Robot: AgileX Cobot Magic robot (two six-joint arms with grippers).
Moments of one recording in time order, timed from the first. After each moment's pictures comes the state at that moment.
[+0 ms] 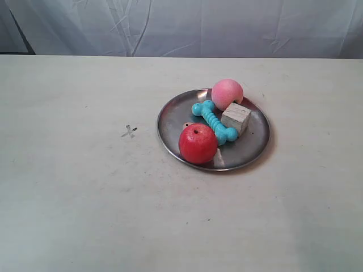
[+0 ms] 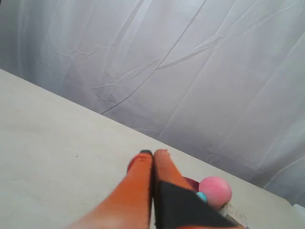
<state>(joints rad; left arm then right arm) -0.10 0.00 0.00 -1.28 0.12 0.71 0.01 0.00 0.00 0.72 0.15 -0.34</state>
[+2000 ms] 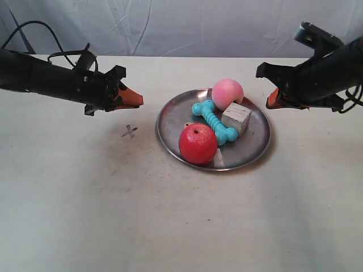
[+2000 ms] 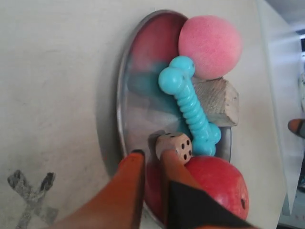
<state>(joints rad) -0.10 2.17 -1.29 -1.43 0.94 1.00 -0.02 1.72 -1.05 0.67 0.55 -0.25</state>
